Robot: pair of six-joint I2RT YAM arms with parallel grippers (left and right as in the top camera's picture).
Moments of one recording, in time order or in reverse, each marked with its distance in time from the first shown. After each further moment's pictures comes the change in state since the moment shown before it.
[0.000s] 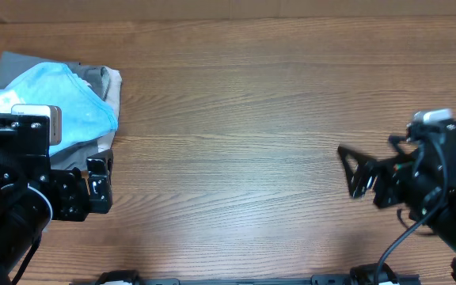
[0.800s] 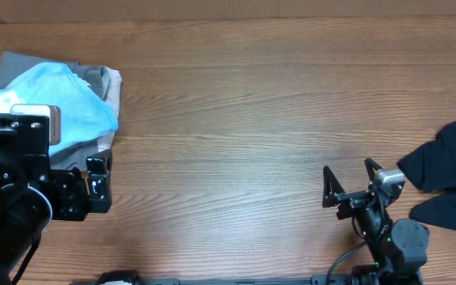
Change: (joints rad) left arm 0.000 0.000 -0.002 0.000 -0.007 0.000; right arm -0.087 -0.750 -1.264 0.873 0.026 0.001
